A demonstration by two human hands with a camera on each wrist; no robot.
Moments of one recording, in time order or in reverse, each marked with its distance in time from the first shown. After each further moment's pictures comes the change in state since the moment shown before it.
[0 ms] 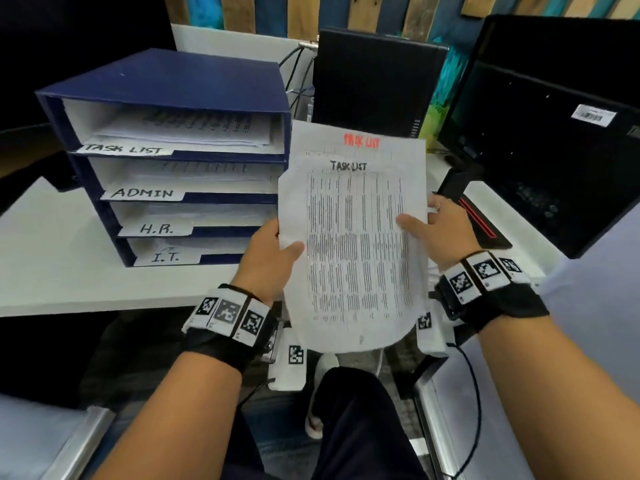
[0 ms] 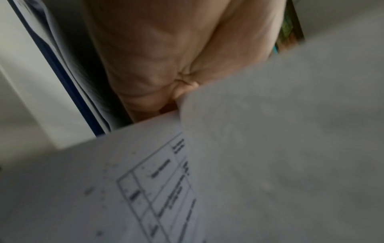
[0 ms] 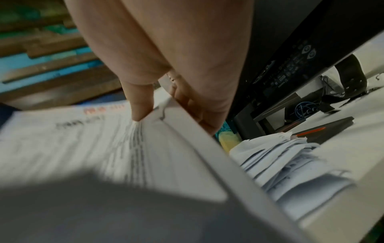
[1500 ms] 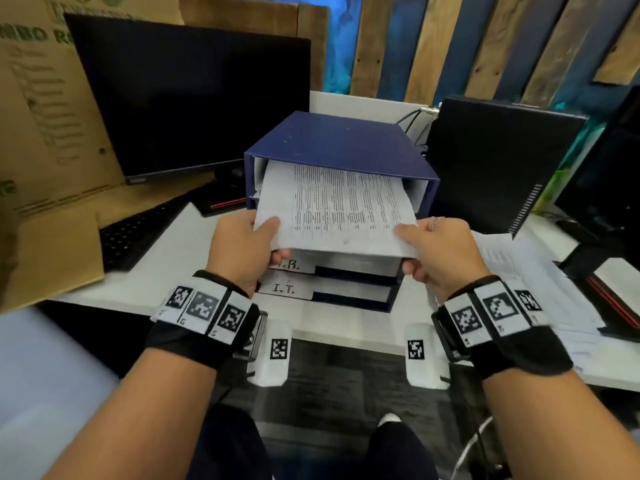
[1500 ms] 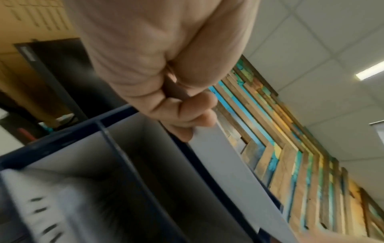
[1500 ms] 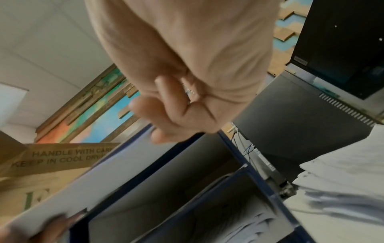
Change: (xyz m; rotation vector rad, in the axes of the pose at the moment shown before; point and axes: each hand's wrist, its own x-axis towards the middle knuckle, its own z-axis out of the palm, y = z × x) left_hand -0.019 0.042 -0.184 -0.125 0.481 0.055; right_hand -0.040 -0.150 0.145 0.289 -0.219 0.077
